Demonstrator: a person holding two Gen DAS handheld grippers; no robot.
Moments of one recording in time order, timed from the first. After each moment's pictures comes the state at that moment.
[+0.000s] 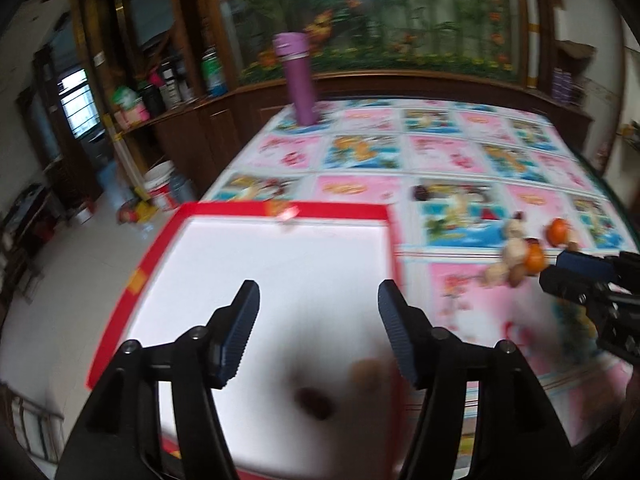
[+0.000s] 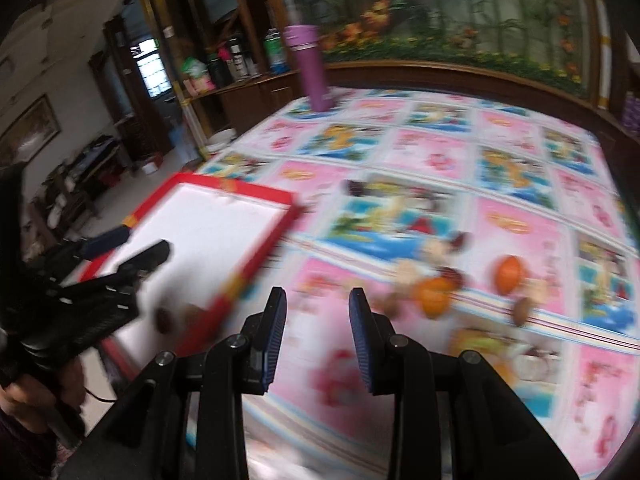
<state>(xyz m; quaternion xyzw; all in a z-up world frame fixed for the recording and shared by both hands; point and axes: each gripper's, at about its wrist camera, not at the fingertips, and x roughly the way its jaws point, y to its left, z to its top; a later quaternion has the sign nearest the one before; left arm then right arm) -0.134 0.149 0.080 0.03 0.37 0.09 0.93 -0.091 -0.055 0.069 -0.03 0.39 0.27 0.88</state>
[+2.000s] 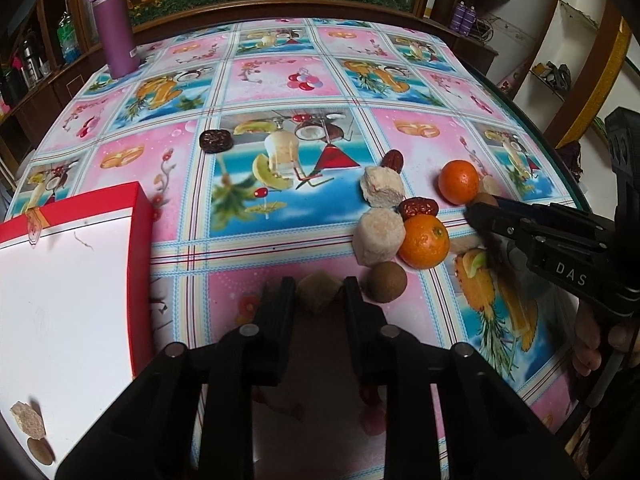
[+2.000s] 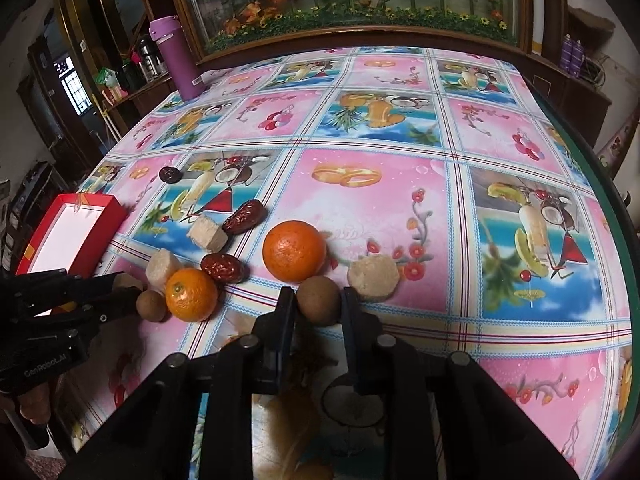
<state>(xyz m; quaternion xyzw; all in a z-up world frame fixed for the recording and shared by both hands) -0.038 0.063 0.016 0.00 0.49 -0.12 0.87 -0.016 -0.143 0.018 0.00 0.44 0.17 0.88</state>
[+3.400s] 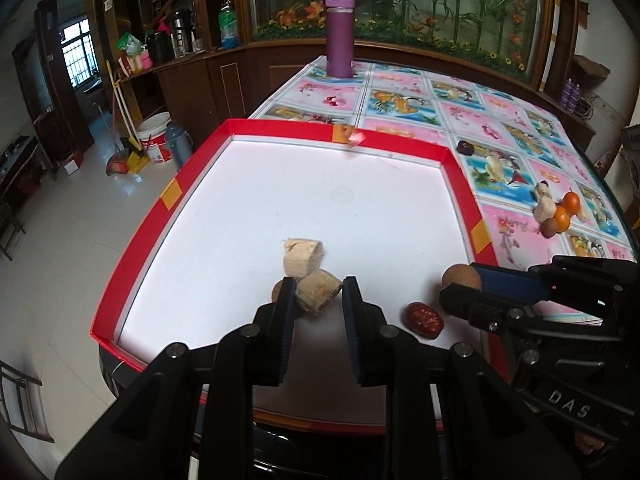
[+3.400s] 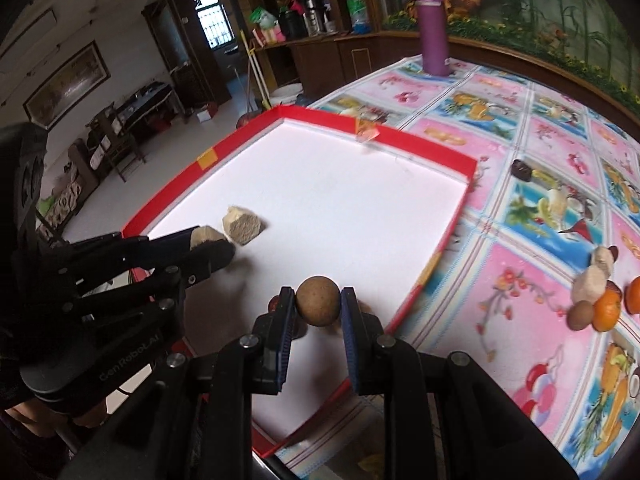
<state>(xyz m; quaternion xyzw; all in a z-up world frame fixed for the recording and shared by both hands) -0.176 0.235 0.039 -0.04 0.41 0.10 0.90 -0.129 0.099 0.034 -0.08 0.43 0.39 0.81</state>
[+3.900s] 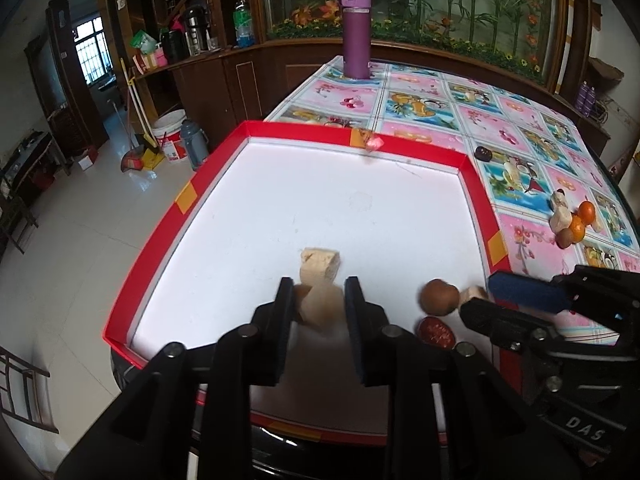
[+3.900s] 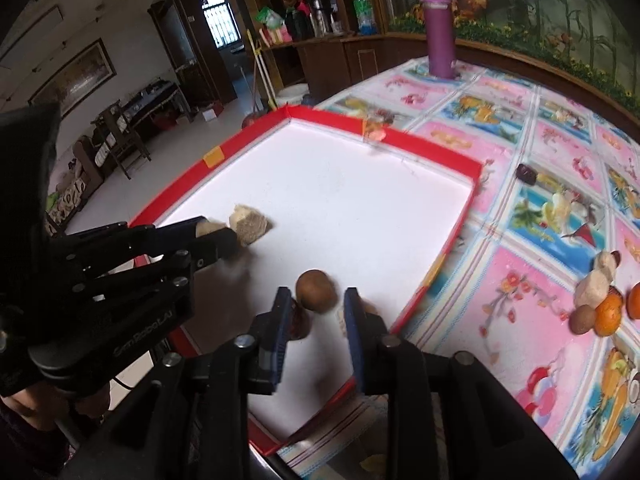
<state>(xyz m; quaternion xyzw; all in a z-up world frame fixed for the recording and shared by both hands) -0.174 0.237 0.047 -0.04 0.41 0.13 0.90 -0.133 0.089 0.045 -0.08 0.41 0.40 0.82</state>
